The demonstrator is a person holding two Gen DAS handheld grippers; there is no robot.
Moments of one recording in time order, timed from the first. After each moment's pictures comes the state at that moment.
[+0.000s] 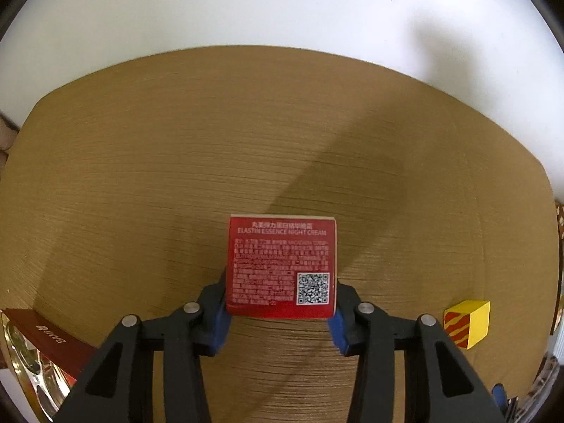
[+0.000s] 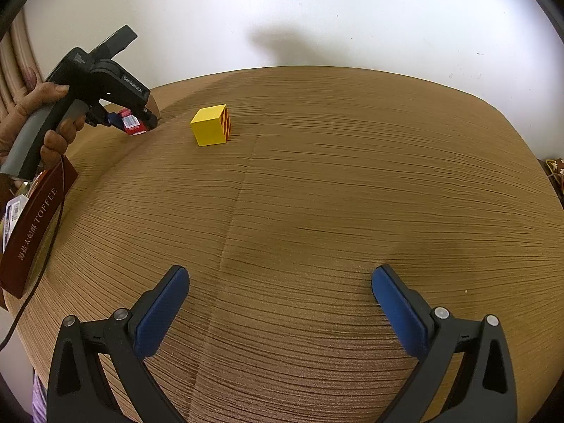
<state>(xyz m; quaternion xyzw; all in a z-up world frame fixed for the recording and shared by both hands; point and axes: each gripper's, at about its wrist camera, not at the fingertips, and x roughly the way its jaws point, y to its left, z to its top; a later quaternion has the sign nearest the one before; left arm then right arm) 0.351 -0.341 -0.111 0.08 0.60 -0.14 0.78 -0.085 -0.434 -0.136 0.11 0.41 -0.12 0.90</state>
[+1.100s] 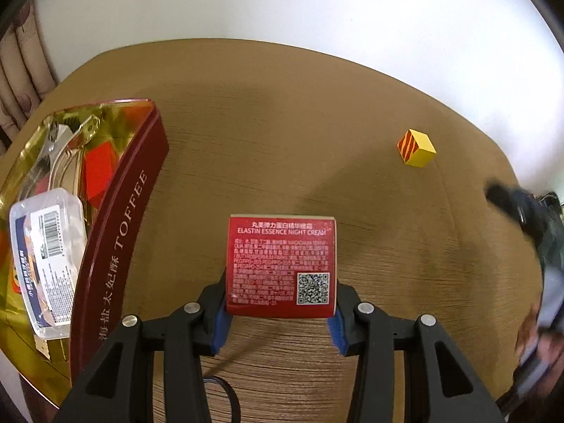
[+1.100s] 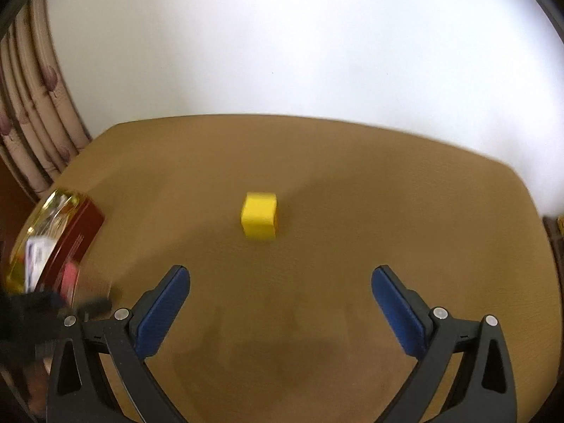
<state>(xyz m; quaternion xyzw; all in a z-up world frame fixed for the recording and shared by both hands) 0.130 -0.241 -0.105 0.01 0.53 -0.16 0.83 0.021 -0.413 -0.072 0.07 0.40 -0.08 0.91</state>
